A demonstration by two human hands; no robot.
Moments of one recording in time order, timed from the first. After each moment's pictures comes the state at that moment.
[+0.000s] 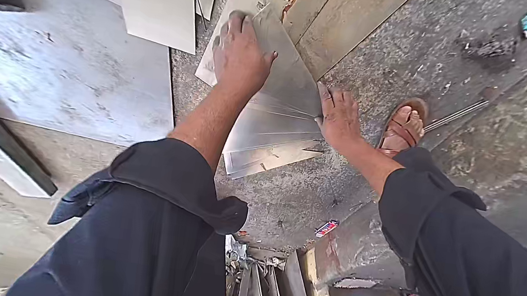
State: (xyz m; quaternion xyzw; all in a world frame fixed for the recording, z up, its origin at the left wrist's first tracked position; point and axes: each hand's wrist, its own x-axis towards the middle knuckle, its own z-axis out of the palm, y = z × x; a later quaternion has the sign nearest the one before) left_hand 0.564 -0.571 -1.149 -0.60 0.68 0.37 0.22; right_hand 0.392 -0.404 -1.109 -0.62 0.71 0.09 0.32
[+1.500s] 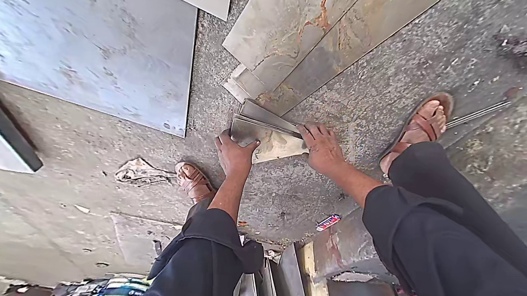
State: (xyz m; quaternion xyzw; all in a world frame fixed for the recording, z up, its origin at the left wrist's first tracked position) left_hand 0.718 -0.346 -1.144 -0.82 0.32 0.39 0.26; right_hand 0.483 -0.307 -1.147 -0.64 0.55 0.19 0.50
